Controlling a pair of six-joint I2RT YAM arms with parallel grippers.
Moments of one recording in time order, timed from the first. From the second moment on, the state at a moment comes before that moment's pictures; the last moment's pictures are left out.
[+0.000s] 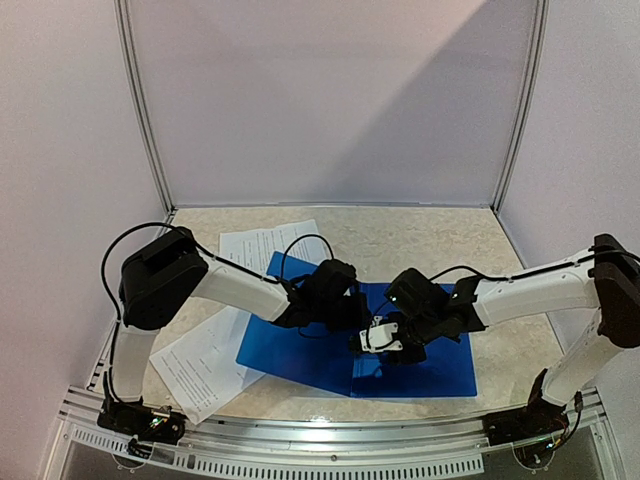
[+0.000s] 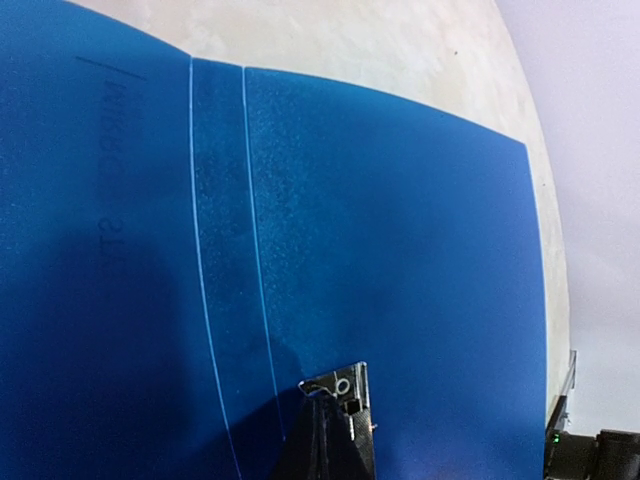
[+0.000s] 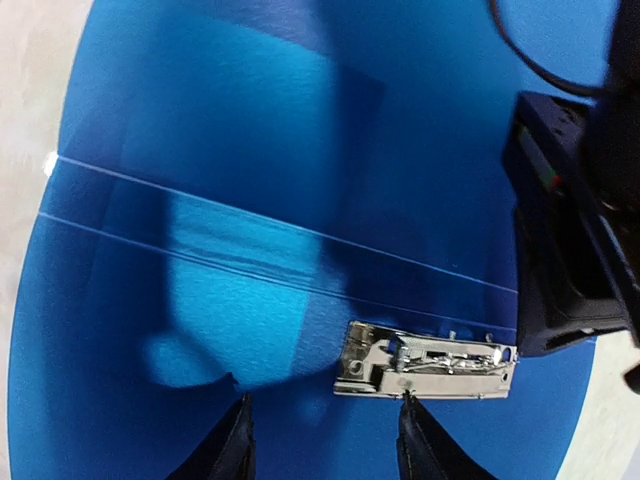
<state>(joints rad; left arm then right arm) -1.02 2.19 1.30 0.21 0.02 -0.97 0.98 1.58 0.83 -0.32 -0.05 -0.77</state>
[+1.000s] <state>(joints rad) -1.02 2.20 1.29 0.24 0.03 -0.98 1.02 1.64 0.86 -0.22 0.05 -0.71</state>
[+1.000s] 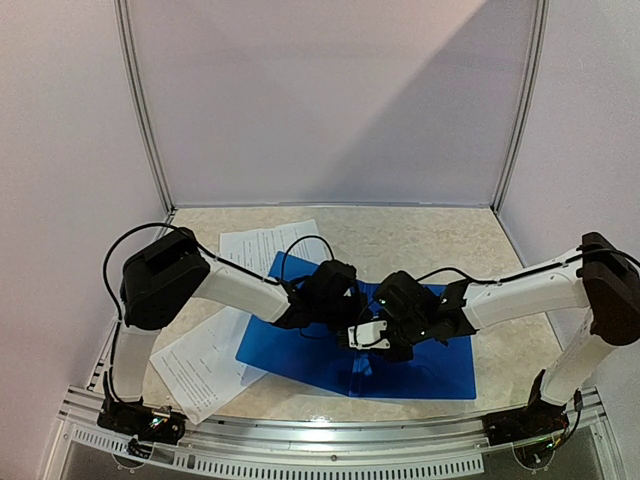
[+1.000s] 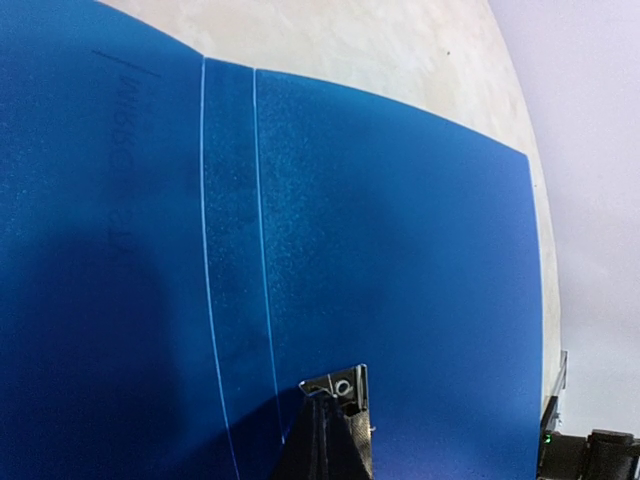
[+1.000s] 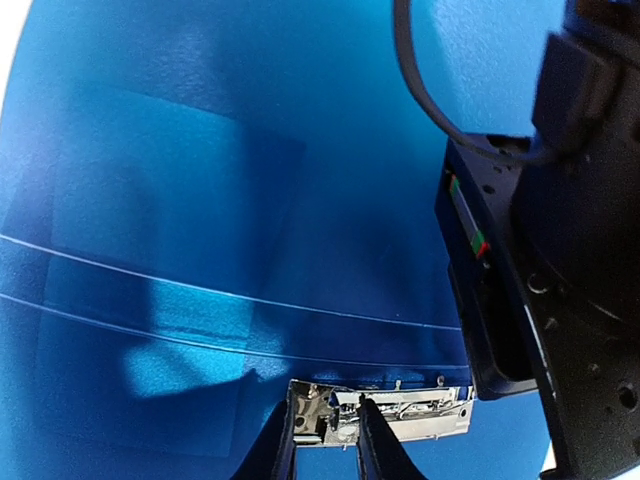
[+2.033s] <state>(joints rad) -1.02 2.20 1.29 0.25 0.04 -0.98 0.98 1.69 0.89 -0.25 -0.01 -0.63</state>
